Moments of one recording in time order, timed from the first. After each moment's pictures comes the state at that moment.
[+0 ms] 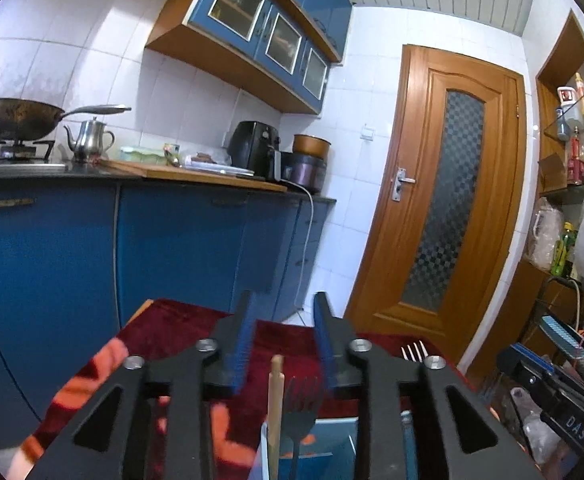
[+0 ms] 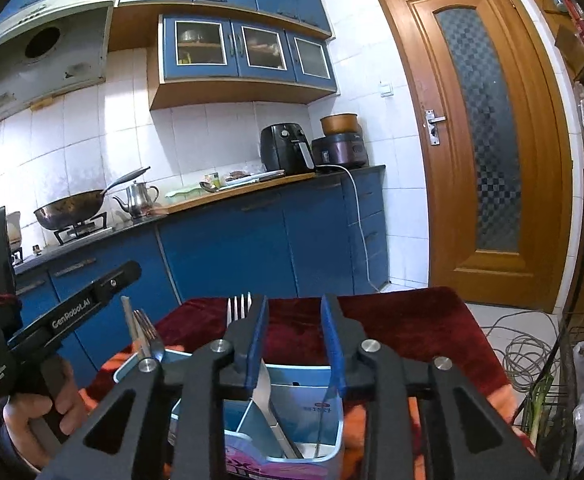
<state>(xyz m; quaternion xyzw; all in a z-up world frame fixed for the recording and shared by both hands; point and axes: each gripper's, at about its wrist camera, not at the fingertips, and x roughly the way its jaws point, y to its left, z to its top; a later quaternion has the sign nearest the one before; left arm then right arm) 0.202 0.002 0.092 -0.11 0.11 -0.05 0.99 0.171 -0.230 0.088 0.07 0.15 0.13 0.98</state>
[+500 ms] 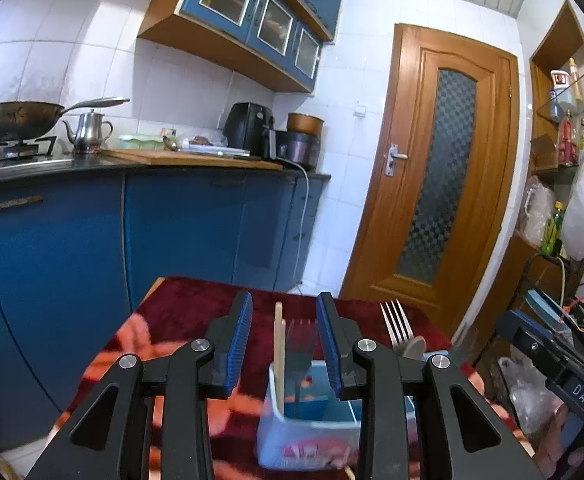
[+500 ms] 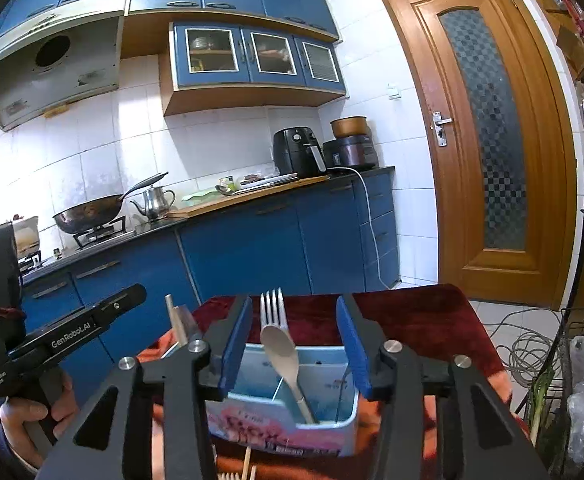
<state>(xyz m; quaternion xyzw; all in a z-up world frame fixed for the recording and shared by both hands) 0.158 0.008 0.104 -0.09 0.16 -0.06 0.98 0.127 -0.228 0.106 0.07 0.15 0.15 0.97</state>
